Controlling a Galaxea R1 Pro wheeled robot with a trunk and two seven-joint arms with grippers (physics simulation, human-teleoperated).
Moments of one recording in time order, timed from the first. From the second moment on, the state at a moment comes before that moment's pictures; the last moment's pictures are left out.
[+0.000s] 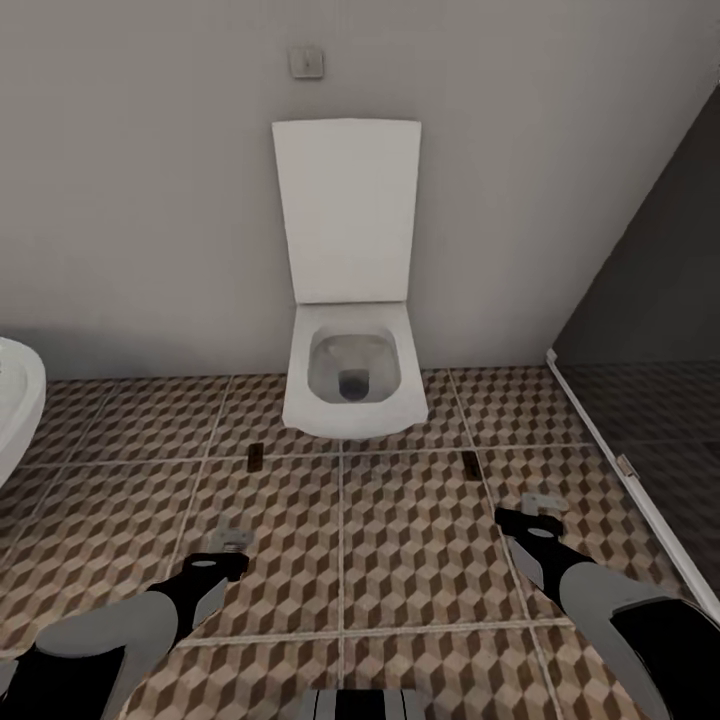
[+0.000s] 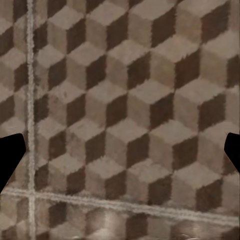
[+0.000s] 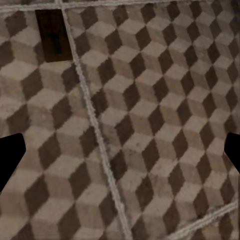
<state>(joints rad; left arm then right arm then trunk) -0.86 0.05 -1.78 -0.03 1.73 0.01 0.23 -0.92 -0.11 0.28 -0.04 -0.35 -0.12 -0.27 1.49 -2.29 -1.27</state>
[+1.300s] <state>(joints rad) -0.63 0.05 -1.78 -0.03 1.73 -0.05 0.23 -0.72 -0.11 0.28 -0.03 -0.27 -0.30 -0.27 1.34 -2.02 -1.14</state>
